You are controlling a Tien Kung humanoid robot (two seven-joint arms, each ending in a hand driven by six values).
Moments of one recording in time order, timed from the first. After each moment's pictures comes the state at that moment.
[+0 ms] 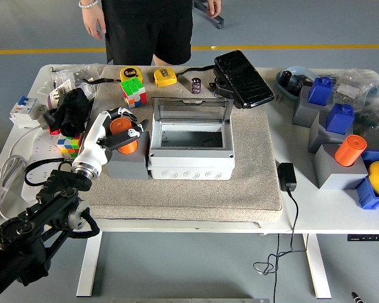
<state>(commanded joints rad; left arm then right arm) -0.40 0.17 -0.92 -1.09 0.81 0.23 -0.28 0.04 -0.20 0.64 0.43 -0.05 -0.27 0.05</state>
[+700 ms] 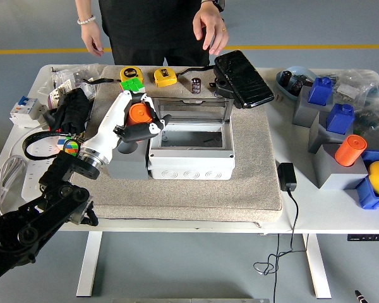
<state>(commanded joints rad) -0.48 0.27 -0.76 -1.34 1.27 0.38 -0.11 0.04 -0.20 0.65 0.43 -0.05 -0.28 0.07</state>
